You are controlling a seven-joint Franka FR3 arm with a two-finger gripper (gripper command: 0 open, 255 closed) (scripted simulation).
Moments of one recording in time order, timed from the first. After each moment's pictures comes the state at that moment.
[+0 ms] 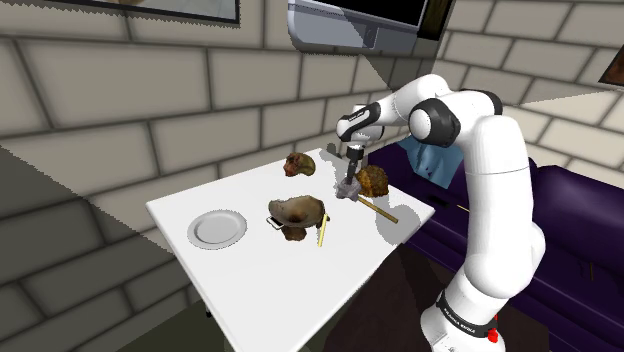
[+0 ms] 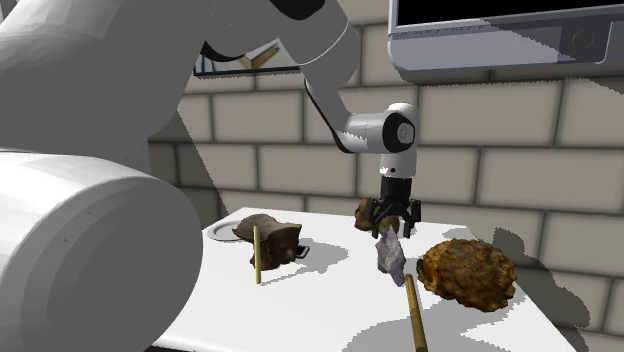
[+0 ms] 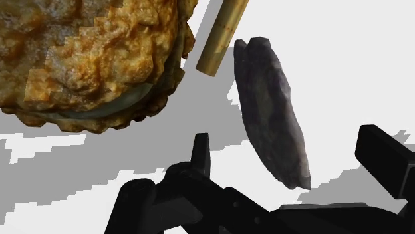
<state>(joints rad) -0.19 0.54 -0.37 -1.73 0.22 2.11 -1.05</state>
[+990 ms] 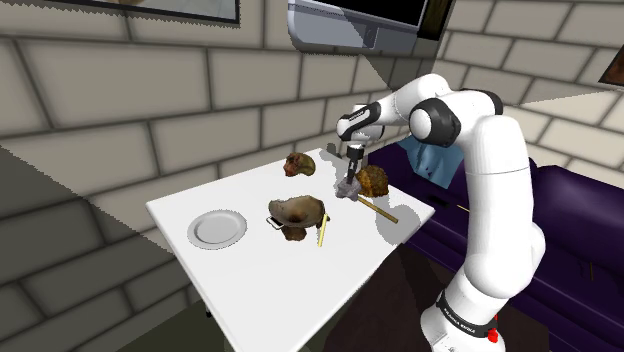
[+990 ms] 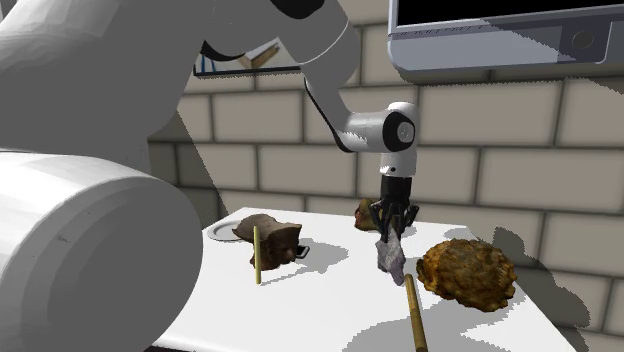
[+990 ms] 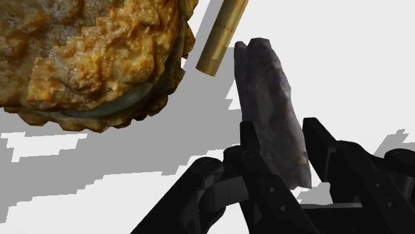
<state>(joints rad) -0.19 0.54 -0.37 -1.73 0.22 2.11 -1.04</state>
